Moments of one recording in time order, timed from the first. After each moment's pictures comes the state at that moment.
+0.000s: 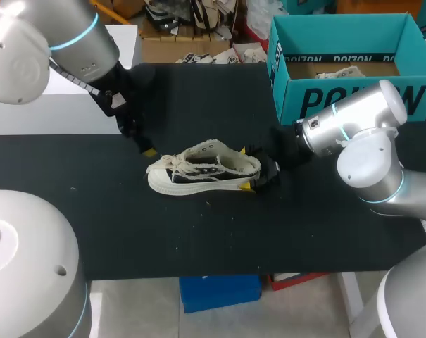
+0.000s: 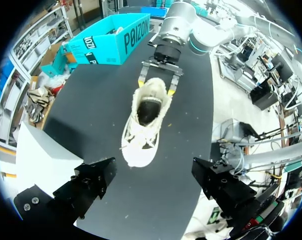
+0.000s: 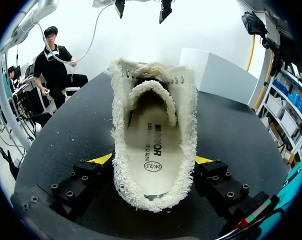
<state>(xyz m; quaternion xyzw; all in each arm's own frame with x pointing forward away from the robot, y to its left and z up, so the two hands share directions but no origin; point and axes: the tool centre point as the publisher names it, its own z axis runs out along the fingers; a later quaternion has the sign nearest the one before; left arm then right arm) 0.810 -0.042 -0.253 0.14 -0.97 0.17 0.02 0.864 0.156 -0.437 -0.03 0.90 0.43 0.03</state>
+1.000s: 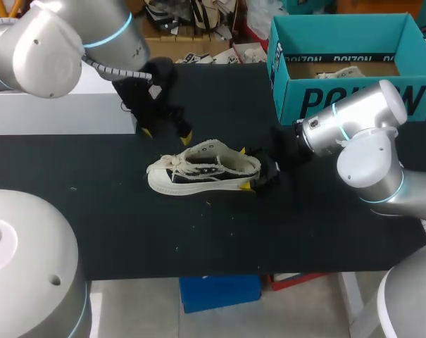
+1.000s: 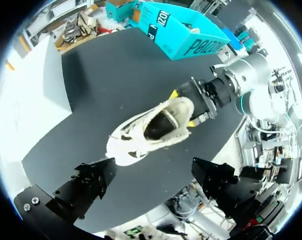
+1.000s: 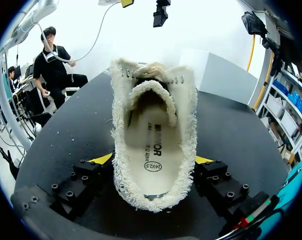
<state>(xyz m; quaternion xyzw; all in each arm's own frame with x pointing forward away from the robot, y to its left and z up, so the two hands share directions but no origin) 0.819 -0.093 -0.260 0.50 -0.85 0.15 0.09 0.864 0.156 -0.437 -0.03 0.90 0.43 0.03</state>
